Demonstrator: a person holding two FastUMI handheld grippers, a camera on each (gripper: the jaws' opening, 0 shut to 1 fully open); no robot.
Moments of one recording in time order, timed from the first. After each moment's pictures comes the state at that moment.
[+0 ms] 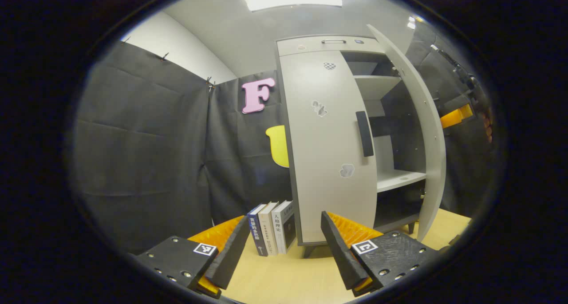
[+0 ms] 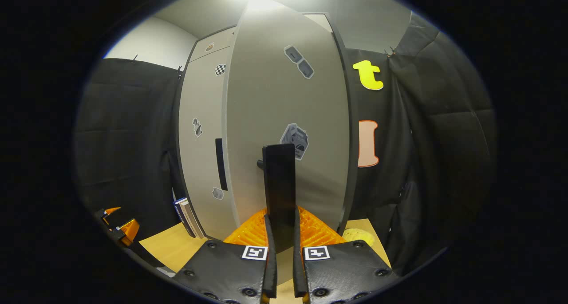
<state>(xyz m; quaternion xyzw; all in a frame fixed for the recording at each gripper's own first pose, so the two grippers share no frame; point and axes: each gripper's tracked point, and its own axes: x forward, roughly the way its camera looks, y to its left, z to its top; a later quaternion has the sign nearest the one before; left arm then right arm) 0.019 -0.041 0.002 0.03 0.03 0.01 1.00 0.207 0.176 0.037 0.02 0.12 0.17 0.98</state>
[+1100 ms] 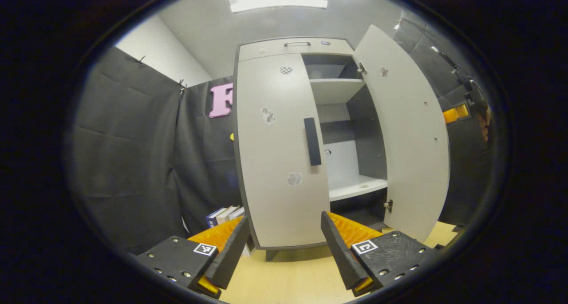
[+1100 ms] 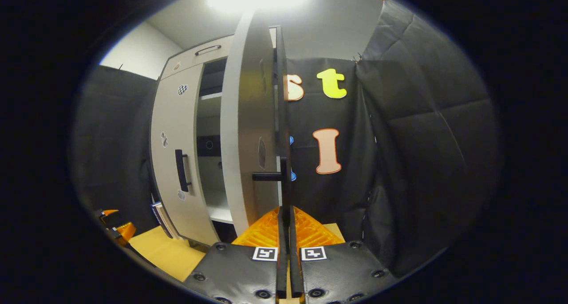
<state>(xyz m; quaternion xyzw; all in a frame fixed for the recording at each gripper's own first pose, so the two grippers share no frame) 0.015 -0.165 0.024 0.03 0.02 -0.07 1.00 0.216 0.135 0.042 0.05 0.09 0.10 0.99</state>
